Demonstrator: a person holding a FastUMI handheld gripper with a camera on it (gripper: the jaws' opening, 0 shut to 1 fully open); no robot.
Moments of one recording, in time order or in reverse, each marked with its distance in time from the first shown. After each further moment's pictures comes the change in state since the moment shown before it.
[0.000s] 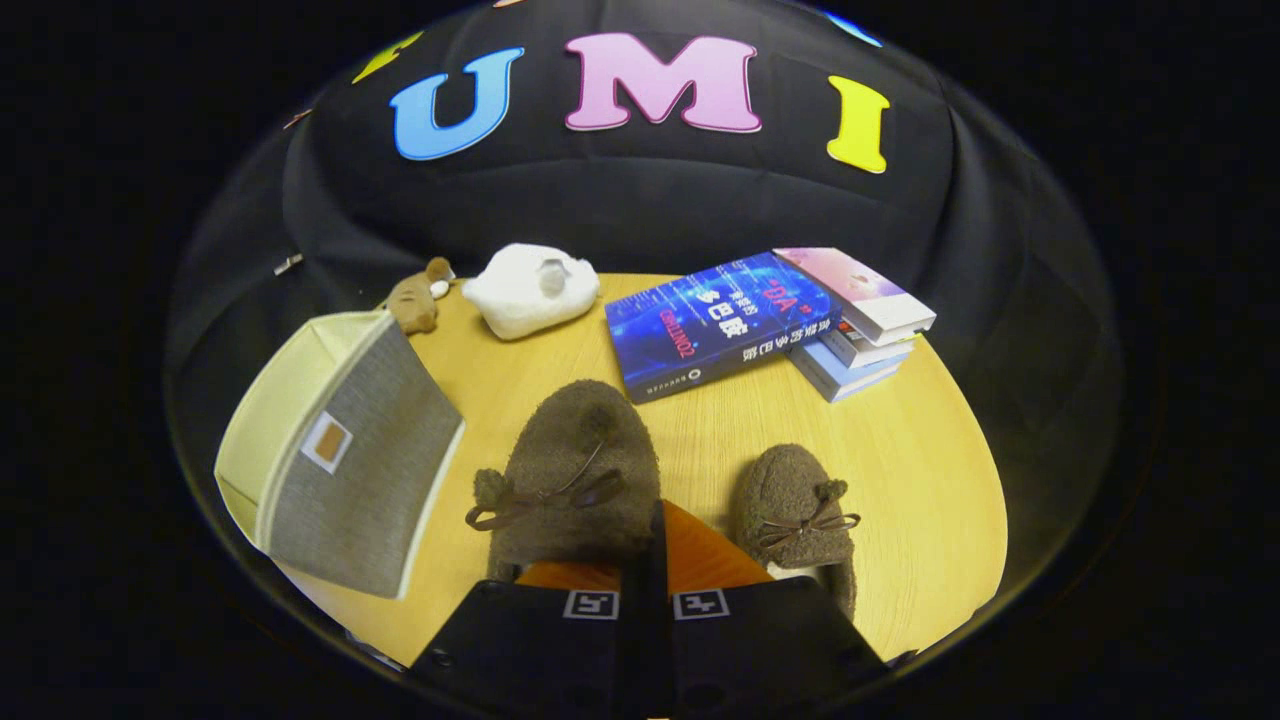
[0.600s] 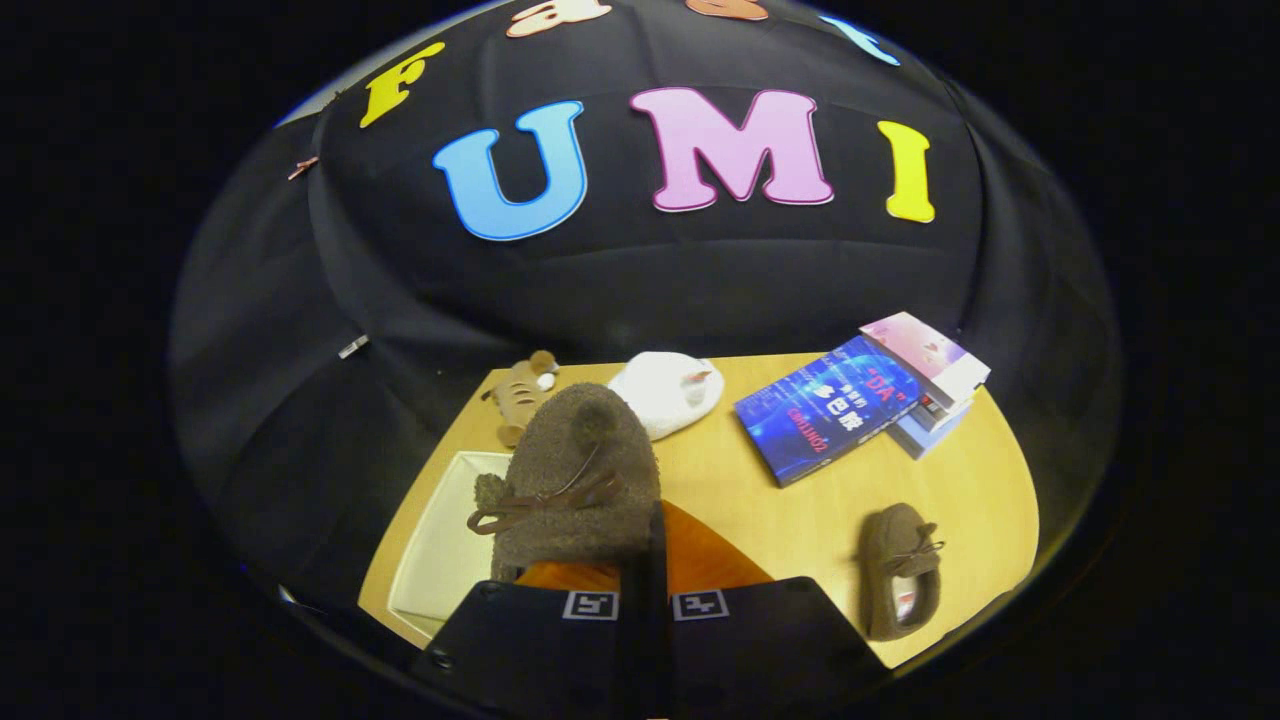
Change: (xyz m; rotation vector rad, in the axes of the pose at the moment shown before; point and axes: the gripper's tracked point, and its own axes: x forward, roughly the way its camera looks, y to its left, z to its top) arm -0.047 0.177 0.109 0.103 -0.073 0.160
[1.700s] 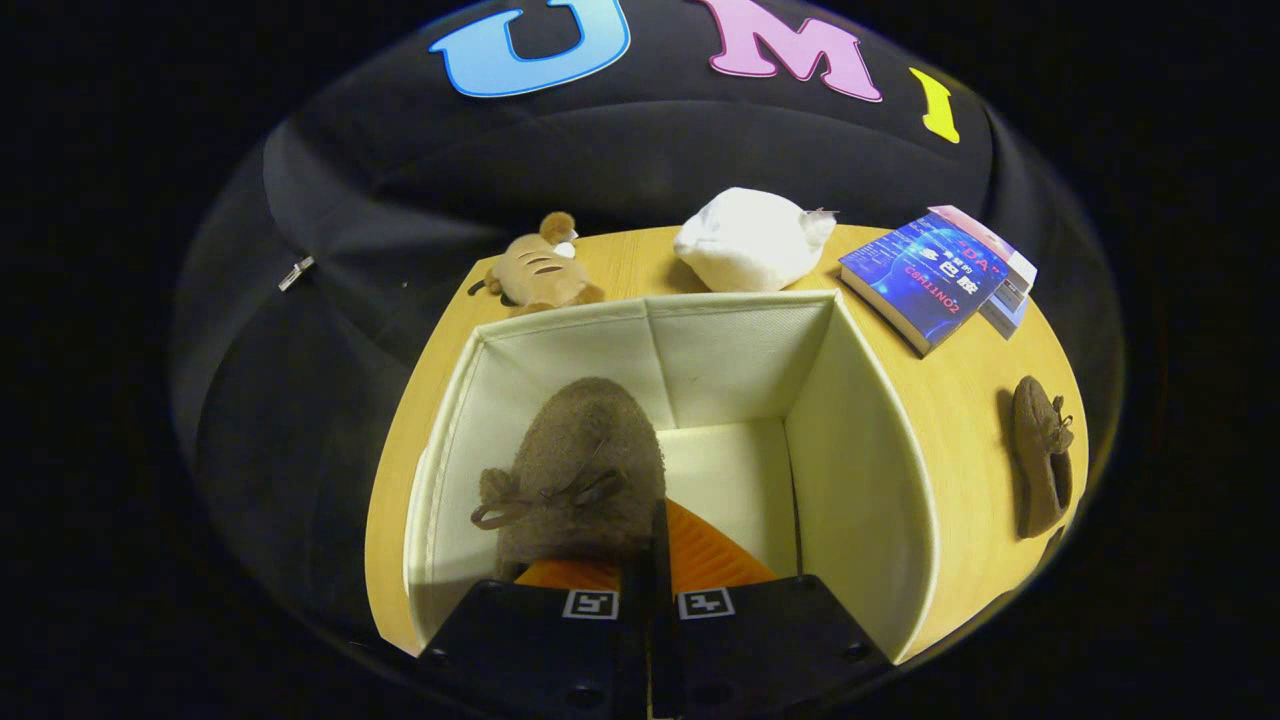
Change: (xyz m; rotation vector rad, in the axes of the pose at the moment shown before) arm 0.136 0.116 -0.146 0.068 0.277 -0.131
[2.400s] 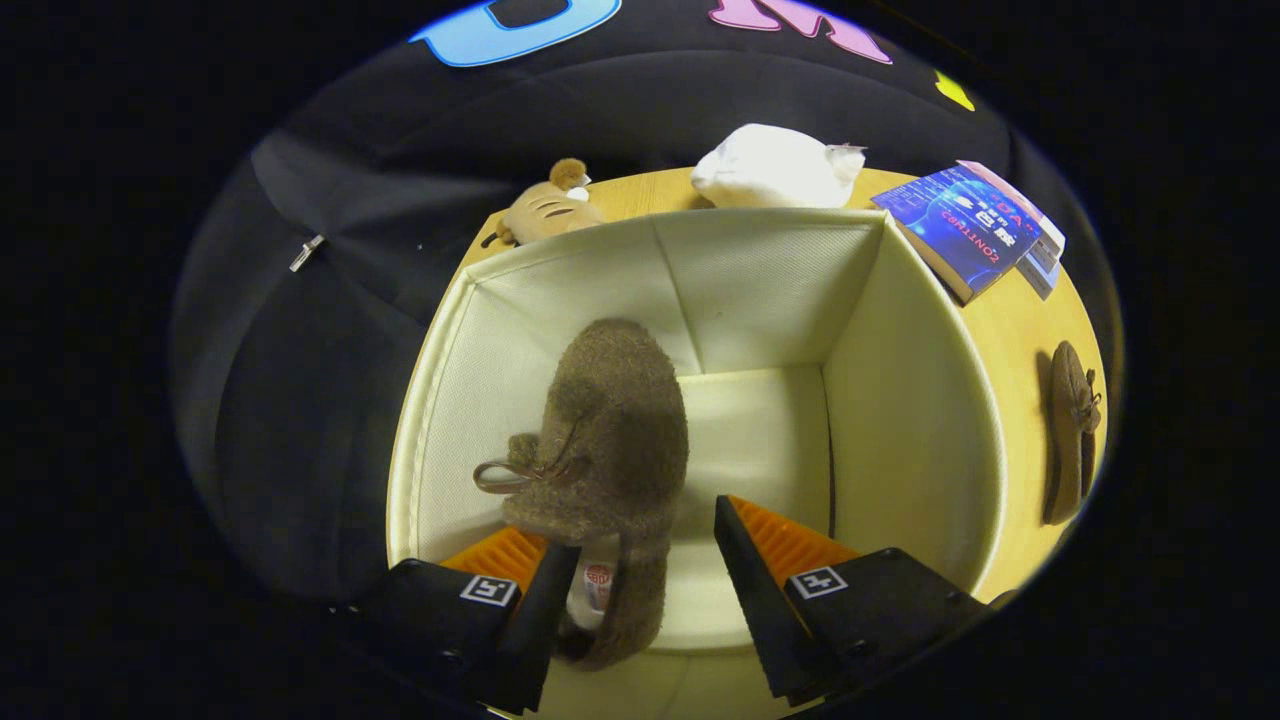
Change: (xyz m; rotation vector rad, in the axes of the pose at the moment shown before) arm 0.000 0.002 -0.030 0.013 0.158 0.074
